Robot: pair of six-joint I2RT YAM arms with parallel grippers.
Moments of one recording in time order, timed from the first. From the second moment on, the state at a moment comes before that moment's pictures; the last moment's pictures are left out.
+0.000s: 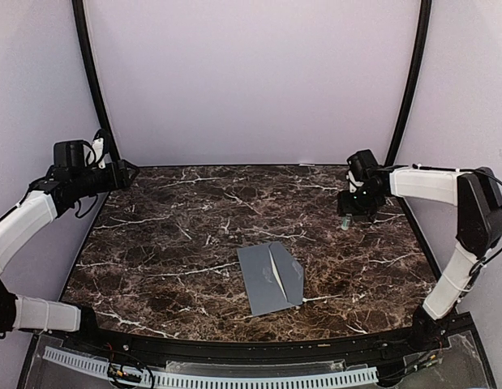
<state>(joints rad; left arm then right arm) -0.04 1.13 0.93 -0.24 0.29 -0.20 0.35 1.68 1.15 -0.50 0.15 0.28</state>
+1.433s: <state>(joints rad) -0.14 1.11 0.87 -0.22 0.38 -0.14 0.35 1.43 1.09 -0.51 -0.06 0.24</state>
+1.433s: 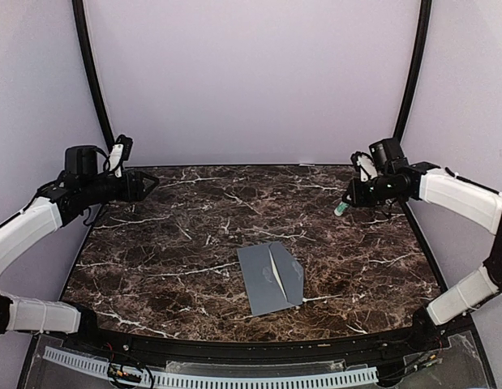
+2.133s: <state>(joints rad) -1.08 1.33 0.88 0.14 0.33 -0.30 0.74 1.19 1.00 -0.47 -0.56 0.40</state>
